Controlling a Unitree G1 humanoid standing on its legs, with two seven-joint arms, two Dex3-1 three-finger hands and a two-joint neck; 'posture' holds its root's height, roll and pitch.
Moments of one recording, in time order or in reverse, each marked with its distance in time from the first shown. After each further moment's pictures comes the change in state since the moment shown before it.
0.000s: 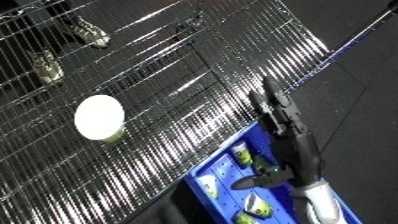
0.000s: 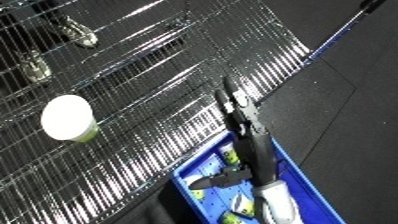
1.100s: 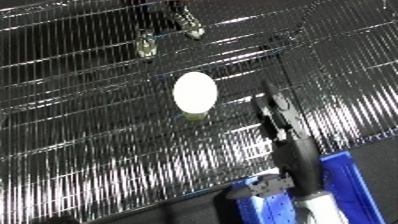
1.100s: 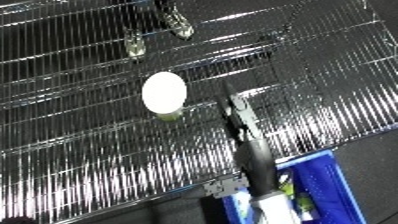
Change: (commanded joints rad) left arm -0.070 0.033 -0.064 -0.004 0.035 -0.003 -0.017; right arm -0.258 0.038 0.146 0.106 -0.063 0.087 -0.046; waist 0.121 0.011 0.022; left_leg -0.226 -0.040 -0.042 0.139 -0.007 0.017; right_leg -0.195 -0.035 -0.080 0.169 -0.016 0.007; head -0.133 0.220
